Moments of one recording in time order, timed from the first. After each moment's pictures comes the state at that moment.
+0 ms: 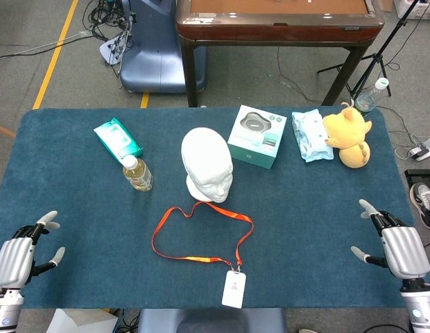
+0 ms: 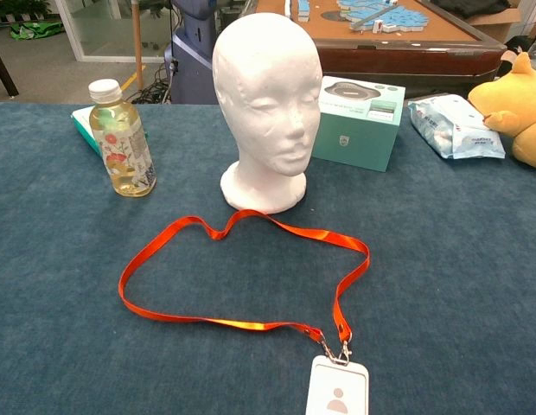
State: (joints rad) left arm -0.07 -1.18 -0.06 -1.70 1.49 1.51 -0.06; right arm 0.07 -1.10 0.04 -1.65 -1.57 1.51 -0.01
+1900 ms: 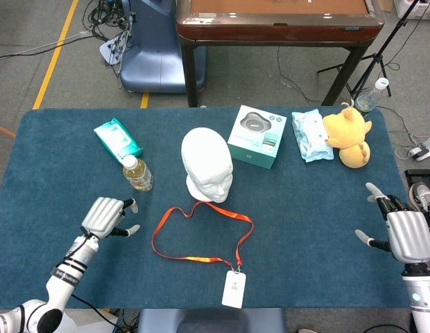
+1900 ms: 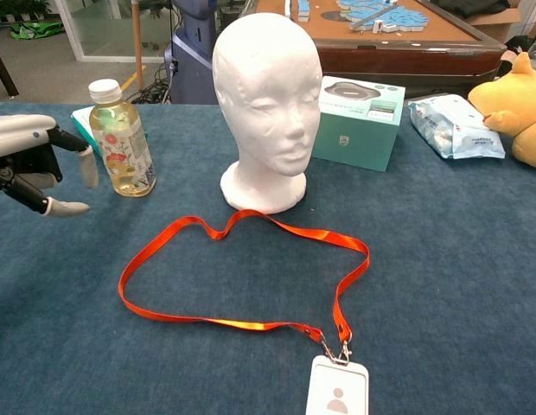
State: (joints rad) left arm -0.52 -1.35 -0.18 -1.65 1.24 1.01 0.29; right arm 0.12 -1.08 0.11 -1.70 -1.48 1.48 -0.08
